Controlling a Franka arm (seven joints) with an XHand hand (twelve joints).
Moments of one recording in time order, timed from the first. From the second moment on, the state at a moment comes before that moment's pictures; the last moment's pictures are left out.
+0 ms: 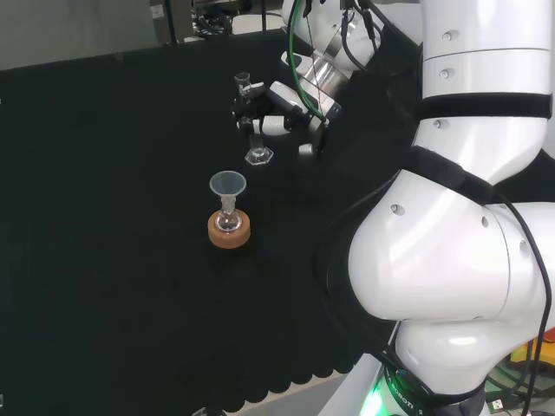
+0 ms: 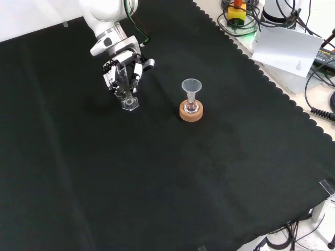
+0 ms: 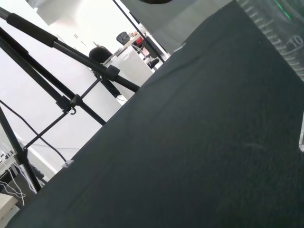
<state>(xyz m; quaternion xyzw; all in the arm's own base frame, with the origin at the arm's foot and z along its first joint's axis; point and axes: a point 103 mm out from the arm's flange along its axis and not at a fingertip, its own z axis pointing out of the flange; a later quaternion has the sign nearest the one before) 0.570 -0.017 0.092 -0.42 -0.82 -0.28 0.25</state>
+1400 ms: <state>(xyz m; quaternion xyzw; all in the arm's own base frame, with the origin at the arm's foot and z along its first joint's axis) 0.570 -0.013 0.076 -0.42 -0.82 -0.26 0.28</state>
